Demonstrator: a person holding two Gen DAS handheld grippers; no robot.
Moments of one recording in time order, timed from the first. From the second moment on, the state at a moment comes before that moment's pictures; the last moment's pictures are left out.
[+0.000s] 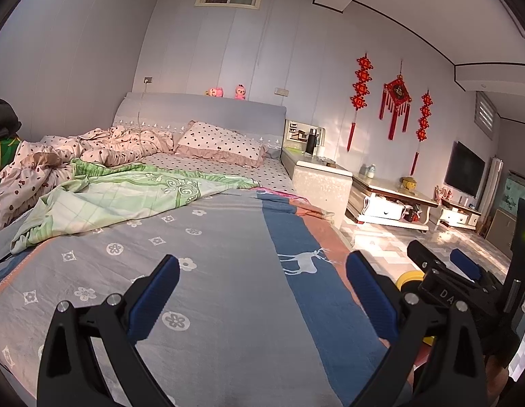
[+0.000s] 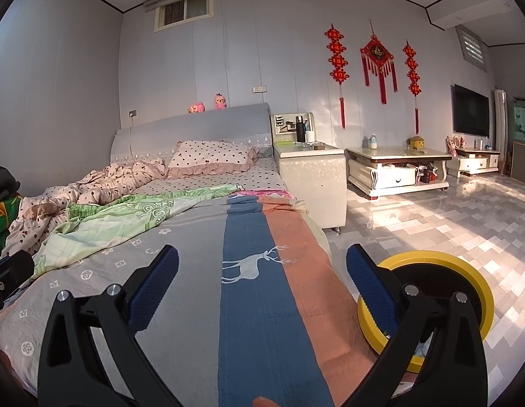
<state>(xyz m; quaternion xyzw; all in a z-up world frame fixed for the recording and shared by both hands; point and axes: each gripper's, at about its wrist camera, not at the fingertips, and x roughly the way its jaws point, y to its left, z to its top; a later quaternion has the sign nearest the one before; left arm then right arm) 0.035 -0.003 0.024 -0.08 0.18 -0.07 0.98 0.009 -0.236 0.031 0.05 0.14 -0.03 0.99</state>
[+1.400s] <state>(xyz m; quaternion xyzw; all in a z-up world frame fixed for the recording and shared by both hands) 0.037 -0.004 0.021 -0.08 0.18 -0.08 0.98 0.020 -0.238 0.019 0.06 0.17 -0.03 0.98</state>
